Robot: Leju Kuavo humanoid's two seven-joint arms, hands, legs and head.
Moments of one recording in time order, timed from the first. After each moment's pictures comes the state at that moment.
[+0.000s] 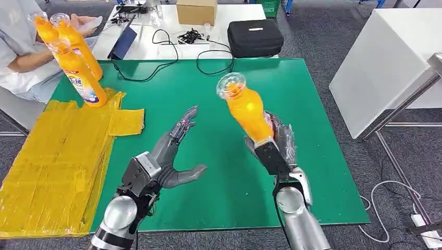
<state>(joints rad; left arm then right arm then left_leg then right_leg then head) -0.16 -0.13 -0.44 -1.60 -0.19 -0.12 -0.28 -0.22 0.14 0.17 -1.35 0.57 -0.20 -0.26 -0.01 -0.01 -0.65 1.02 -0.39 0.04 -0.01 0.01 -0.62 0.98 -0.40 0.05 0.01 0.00</state>
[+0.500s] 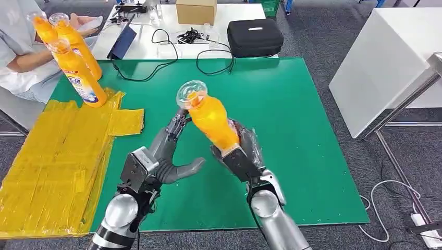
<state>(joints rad) -0.18 -0.14 -0.44 -1.60 -0.15 -0.08 -0.27 -0.24 0.20 0.36 -1.29 0.55 -0.13 -0.27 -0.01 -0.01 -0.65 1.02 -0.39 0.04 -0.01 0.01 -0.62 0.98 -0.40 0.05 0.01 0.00</state>
